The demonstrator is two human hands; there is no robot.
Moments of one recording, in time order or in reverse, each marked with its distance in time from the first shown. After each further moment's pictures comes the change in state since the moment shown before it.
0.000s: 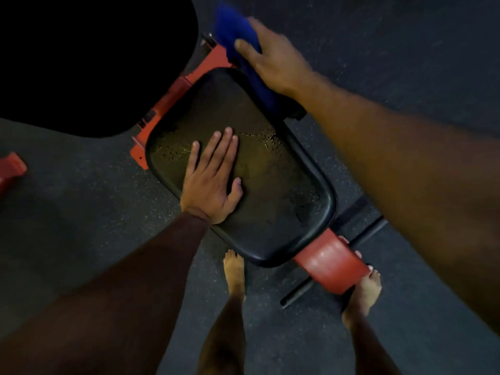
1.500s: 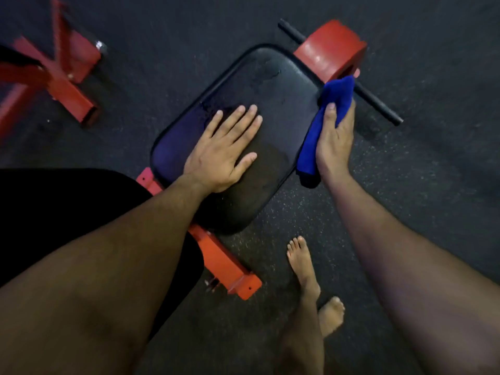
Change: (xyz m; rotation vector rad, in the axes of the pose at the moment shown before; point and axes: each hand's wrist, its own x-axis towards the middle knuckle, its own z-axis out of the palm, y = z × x) left_hand 0.141 -0.057 -0.022 0.189 -0.266 1.837; right_hand -0.188 -0.081 0.289 0.572 2.205 1.029
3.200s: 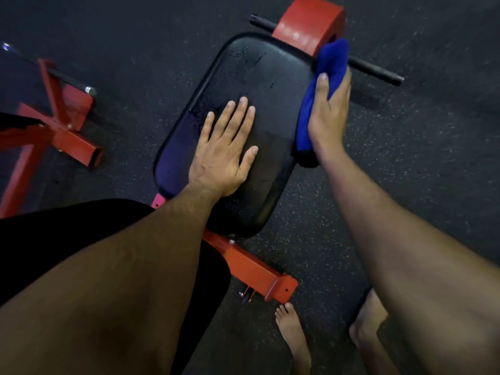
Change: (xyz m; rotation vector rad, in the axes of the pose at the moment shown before) left_hand 0.000 -0.002 0.010 0.008 0.042 0.034; right_hand -0.008 -0.007 0.021 0.100 0.187 0.116
